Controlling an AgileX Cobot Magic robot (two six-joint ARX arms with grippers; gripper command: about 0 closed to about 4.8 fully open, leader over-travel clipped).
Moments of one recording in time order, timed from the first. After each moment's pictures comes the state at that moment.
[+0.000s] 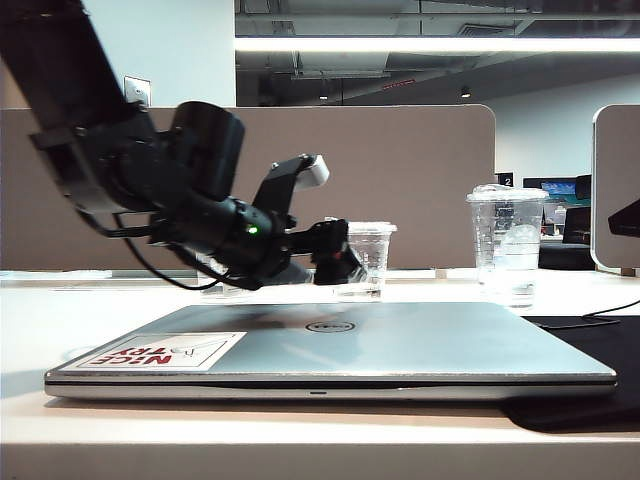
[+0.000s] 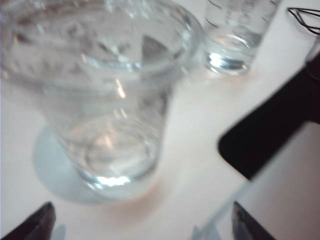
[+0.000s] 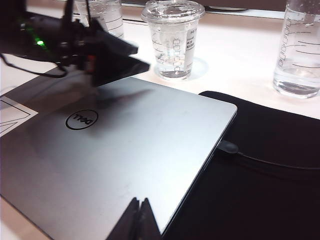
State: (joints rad) left arm -0.53 2.05 1.06 0.69 0.25 0.05; right arm 0.44 0.22 0.01 0.00 -0.02 0.03
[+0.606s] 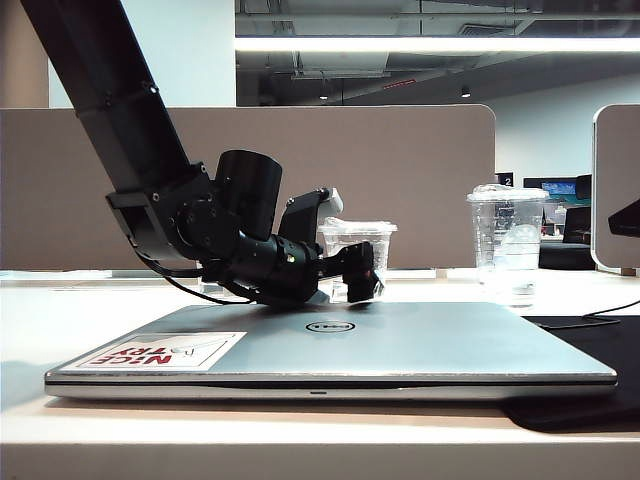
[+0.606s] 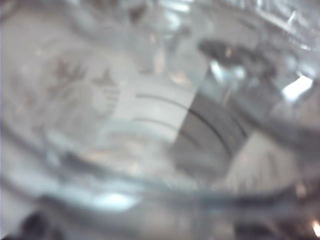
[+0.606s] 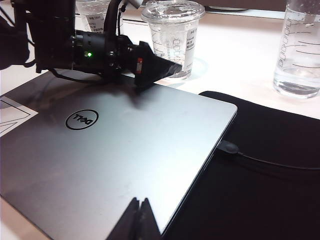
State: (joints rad) left arm -0.54 2.28 1.28 0.74 0.20 -0.13; right arm 0.44 0.22 0.01 0.00 -0.02 0.03
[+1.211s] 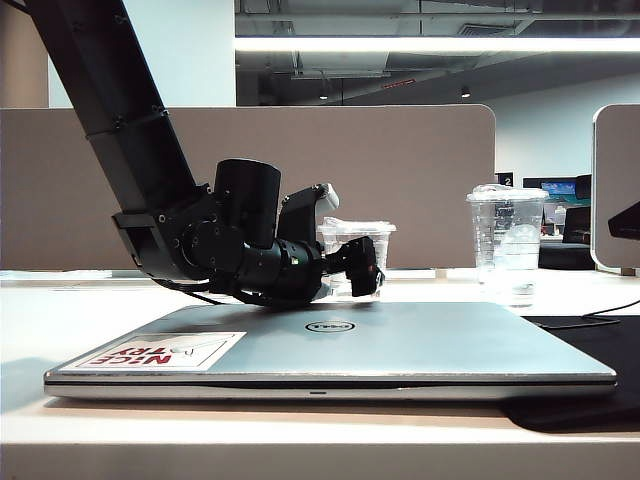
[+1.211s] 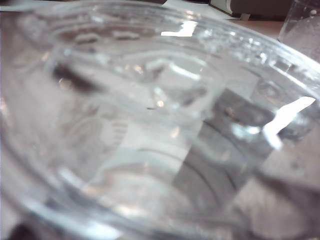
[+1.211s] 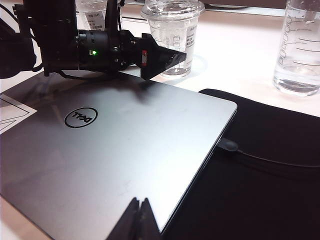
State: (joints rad) left arm -0.54 2.33 1.30 0.87 0.18 -0.16; right arm 0.44 0.22 0.01 0.00 -0.02 0.03
